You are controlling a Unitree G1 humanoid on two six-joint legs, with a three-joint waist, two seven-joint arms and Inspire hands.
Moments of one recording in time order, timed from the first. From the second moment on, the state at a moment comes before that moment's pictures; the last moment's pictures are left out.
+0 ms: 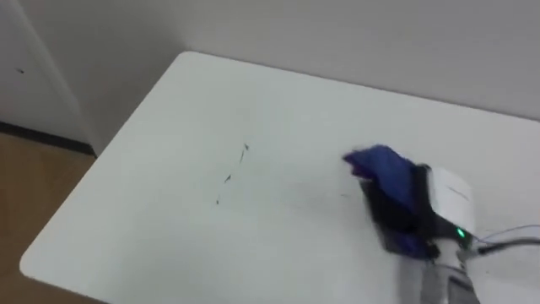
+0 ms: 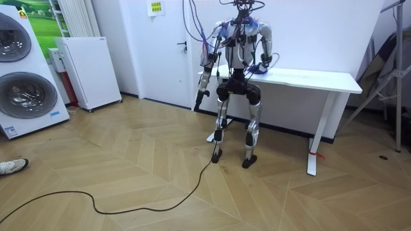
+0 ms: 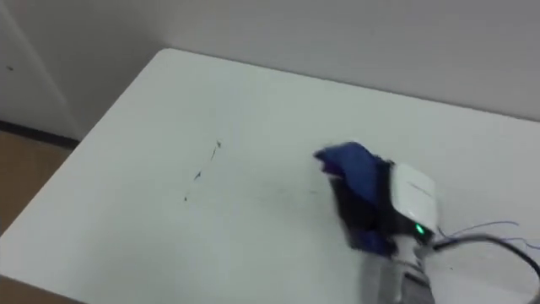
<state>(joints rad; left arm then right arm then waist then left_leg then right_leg) 0.32 0.25 0.24 0.93 0.30 0.09 0.05 0.14 -0.31 -0.10 0.76 -0.73 -0.16 -0.72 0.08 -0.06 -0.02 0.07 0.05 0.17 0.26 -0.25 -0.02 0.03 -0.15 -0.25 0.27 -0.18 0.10</state>
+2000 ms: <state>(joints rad) 0.13 0.30 0.03 1.03 0.26 0.05 0.06 -0.30 -0.18 0.28 0.76 -0.84 -0.08 -0.49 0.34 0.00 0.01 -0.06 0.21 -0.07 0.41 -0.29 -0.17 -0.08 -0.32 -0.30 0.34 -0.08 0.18</state>
